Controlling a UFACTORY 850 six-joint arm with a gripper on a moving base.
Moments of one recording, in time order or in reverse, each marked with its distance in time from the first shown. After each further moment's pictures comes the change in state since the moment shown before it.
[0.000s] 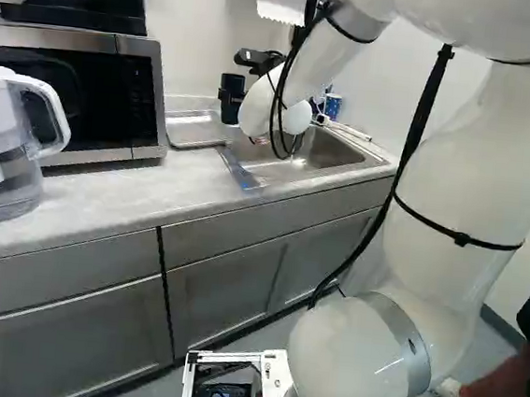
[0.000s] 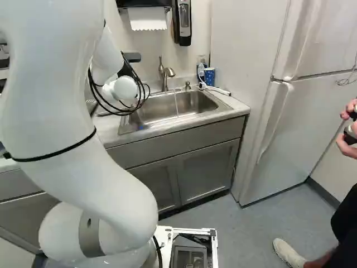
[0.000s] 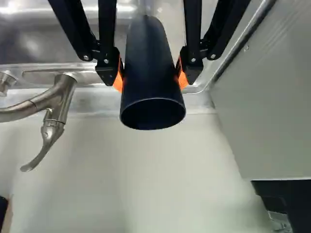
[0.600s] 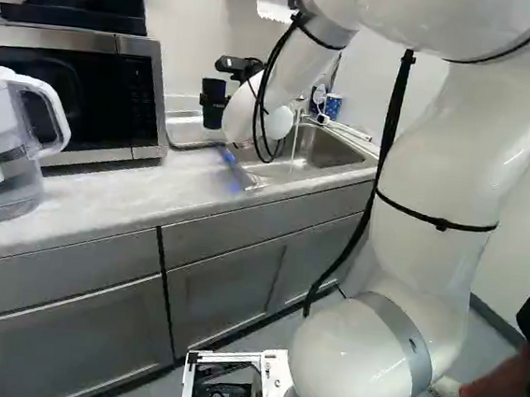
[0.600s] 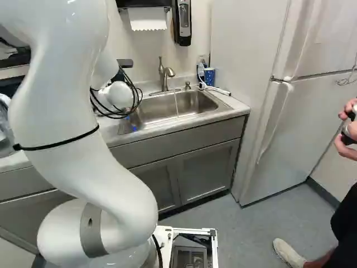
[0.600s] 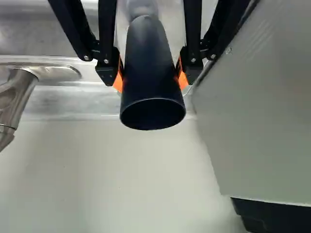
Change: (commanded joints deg) arm 4.3 -5.3 -2.2 0.0 2.5 0.0
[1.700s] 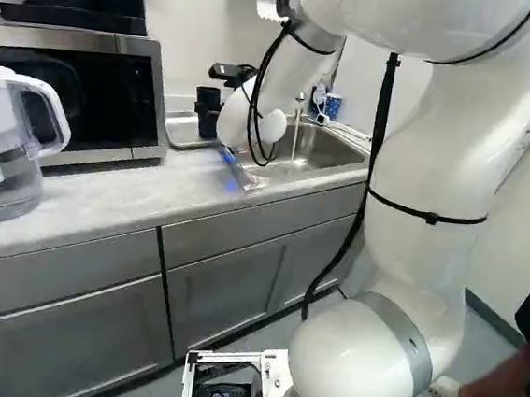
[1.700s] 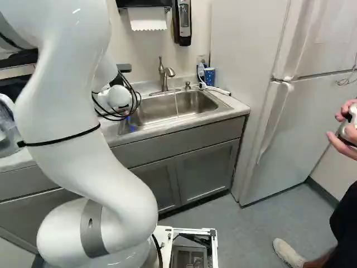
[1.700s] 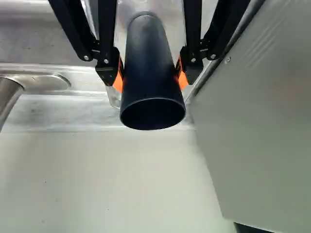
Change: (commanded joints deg) arm 0.8 -1.6 -0.4 0.0 -1.8 0.0
